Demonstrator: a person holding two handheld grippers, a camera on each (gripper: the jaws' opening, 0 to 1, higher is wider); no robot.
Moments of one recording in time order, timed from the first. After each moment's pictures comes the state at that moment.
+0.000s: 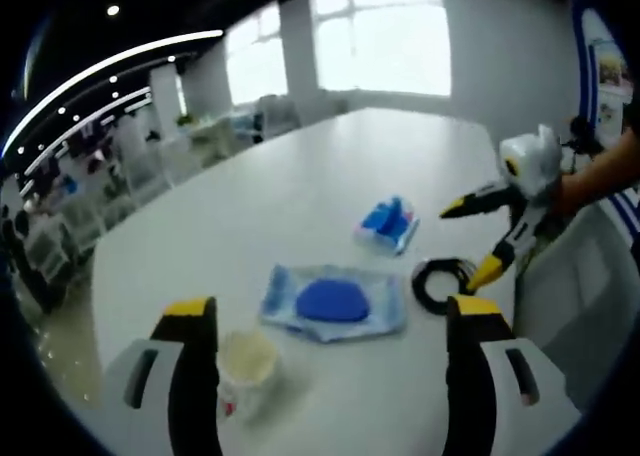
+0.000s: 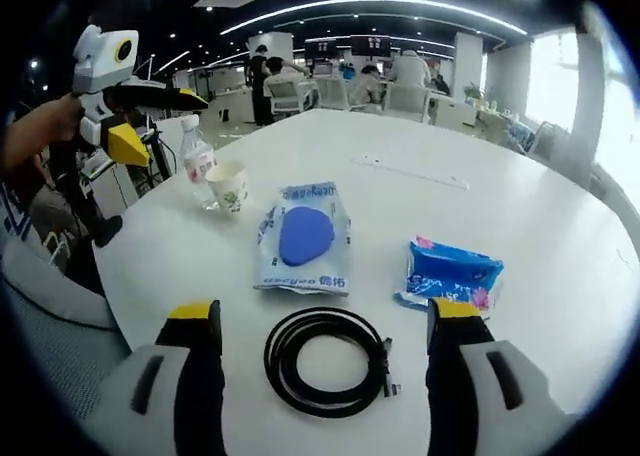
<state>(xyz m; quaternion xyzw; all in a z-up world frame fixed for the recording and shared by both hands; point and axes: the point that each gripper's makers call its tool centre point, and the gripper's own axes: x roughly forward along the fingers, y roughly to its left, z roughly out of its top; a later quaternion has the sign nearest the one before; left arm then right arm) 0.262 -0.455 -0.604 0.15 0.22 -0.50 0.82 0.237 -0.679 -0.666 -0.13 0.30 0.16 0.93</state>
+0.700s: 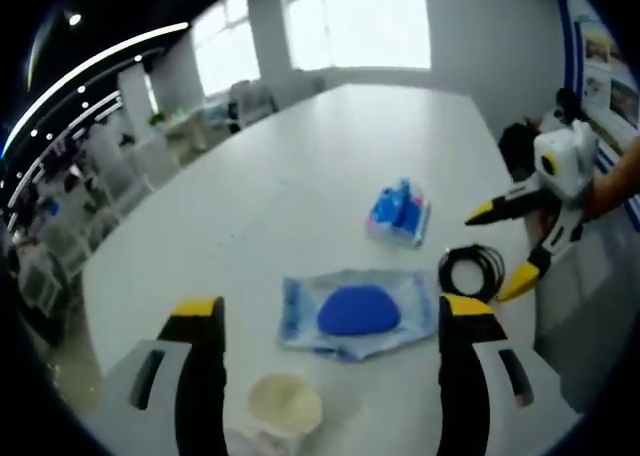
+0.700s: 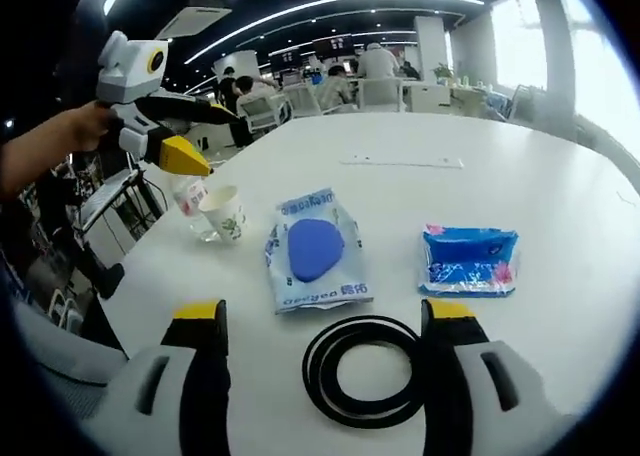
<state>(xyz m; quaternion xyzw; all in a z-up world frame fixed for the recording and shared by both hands) 0.382 -0.536 -0.605 0.26 0.23 -0.55 0.76 0.238 -0.631 -0.679 0.05 0.30 0.07 0.95</state>
